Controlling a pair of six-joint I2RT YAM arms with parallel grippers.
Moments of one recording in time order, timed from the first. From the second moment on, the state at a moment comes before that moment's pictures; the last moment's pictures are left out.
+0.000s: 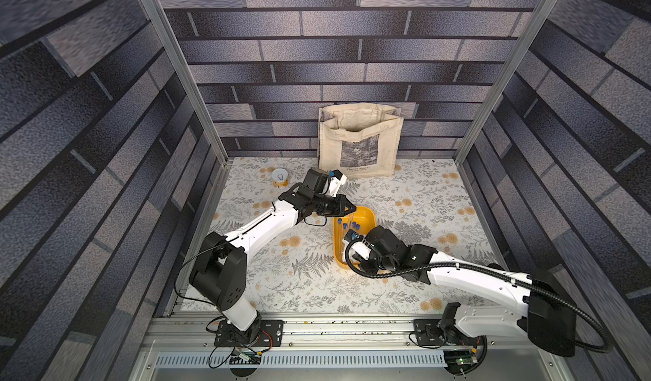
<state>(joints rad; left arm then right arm) -0.56 1.63 1.26 -0.33 0.62 -0.49 0.99 1.24 0.75 -0.33 -0.01 -0.07</state>
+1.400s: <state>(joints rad) -0.57 1.63 1.25 -0.30 0.63 -0.51 0.90 1.25 0.82 -0.33 -0.05 -0.09</state>
